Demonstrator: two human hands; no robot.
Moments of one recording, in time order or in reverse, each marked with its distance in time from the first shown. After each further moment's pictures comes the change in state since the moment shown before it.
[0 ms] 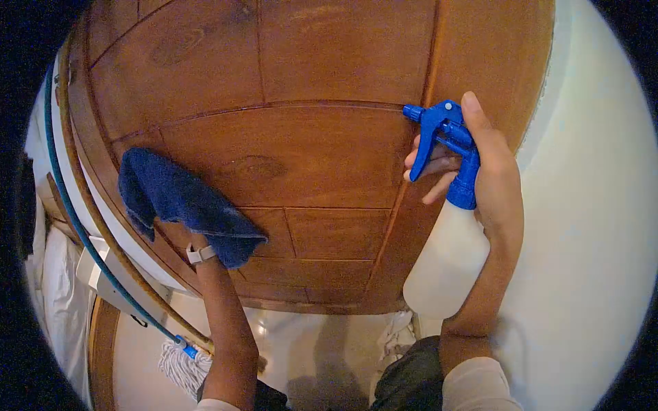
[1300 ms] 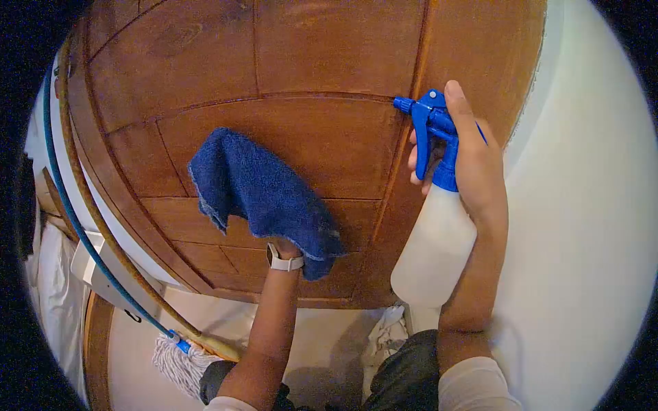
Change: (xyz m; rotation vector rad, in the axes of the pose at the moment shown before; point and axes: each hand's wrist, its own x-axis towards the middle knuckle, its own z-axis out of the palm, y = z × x) left_hand -0.160 0.093 0.171 -0.727 -0.376 -0.159; right_hand 0.002 -0.006 0.007 -0.078 0.087 0.036
